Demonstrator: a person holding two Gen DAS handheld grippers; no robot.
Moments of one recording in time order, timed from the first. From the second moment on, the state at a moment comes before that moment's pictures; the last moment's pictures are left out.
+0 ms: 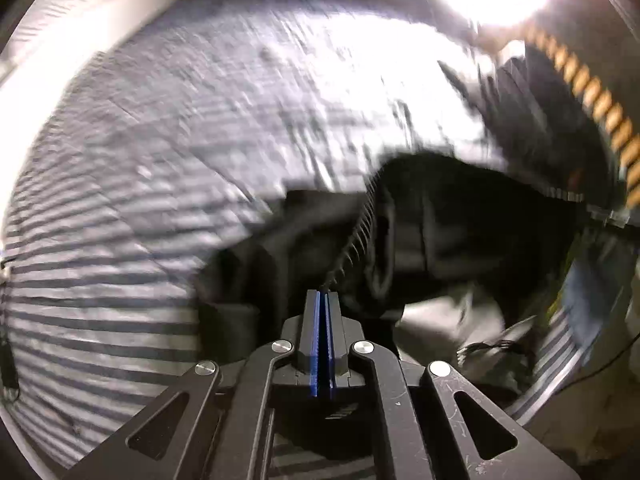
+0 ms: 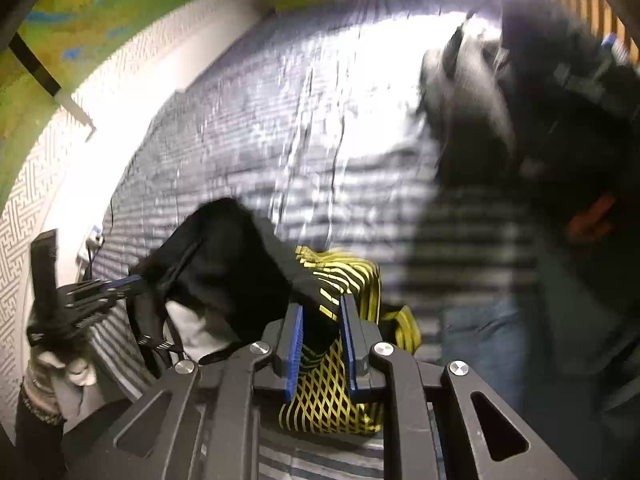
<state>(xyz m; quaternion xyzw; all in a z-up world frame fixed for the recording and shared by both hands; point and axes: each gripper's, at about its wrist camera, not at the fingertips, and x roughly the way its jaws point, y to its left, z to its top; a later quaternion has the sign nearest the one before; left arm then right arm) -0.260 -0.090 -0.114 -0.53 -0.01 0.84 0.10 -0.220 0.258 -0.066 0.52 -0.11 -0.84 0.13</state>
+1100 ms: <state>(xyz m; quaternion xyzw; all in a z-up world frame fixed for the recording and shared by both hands) -0.106 -0.122 0.279 -0.20 -0.01 0.98 -0.01 -0.128 0.256 0.262 0.19 -0.07 -0.96 0.18</state>
